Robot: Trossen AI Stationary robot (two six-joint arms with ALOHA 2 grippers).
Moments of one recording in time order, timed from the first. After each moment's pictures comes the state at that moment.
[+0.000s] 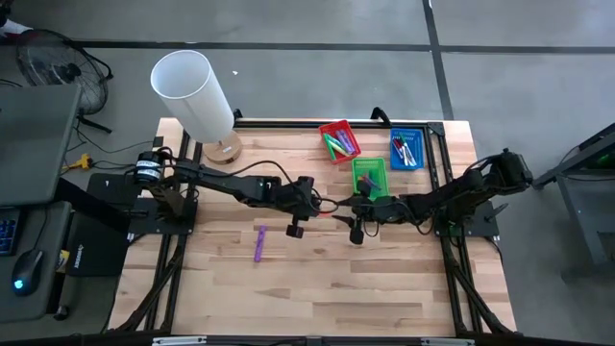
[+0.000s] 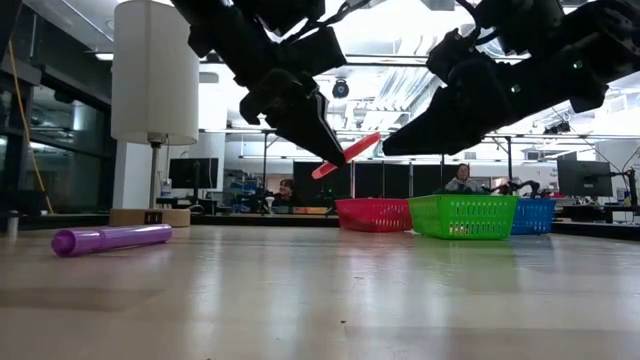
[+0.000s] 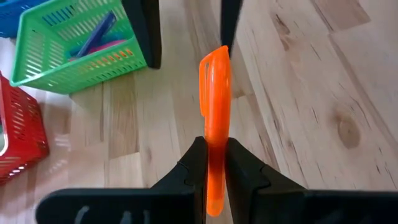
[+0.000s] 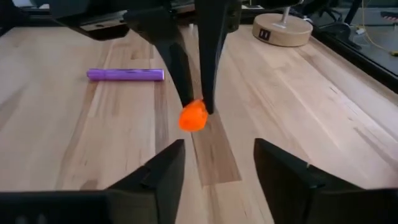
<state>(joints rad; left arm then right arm) -0.04 1.74 1.13 -0.14 -0.07 0.28 0.16 1.50 0.44 0.71 0.31 0.10</state>
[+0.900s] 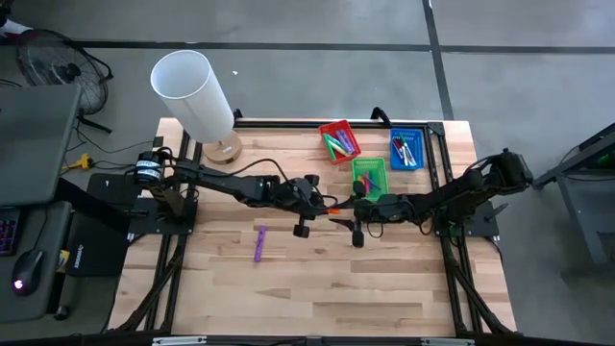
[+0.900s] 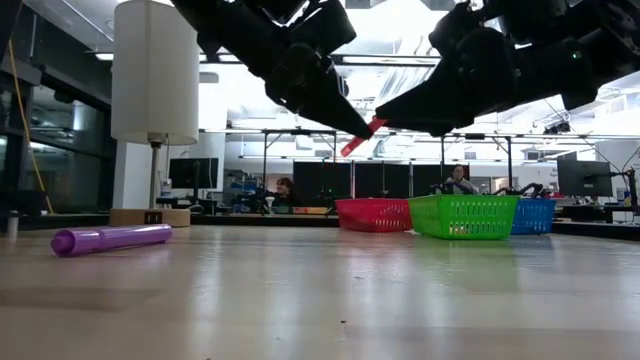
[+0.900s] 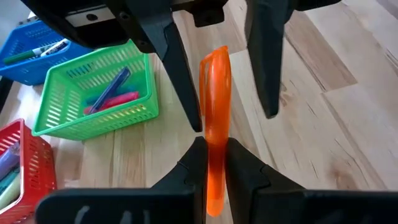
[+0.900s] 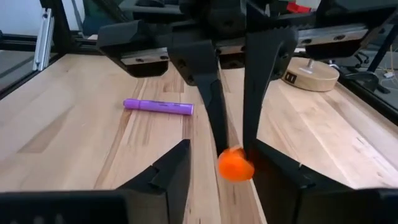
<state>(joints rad) -0.04 1.74 1.13 0.02 -0.04 0.28 0.16 1.50 0.44 0.85 0.20 -0.01</state>
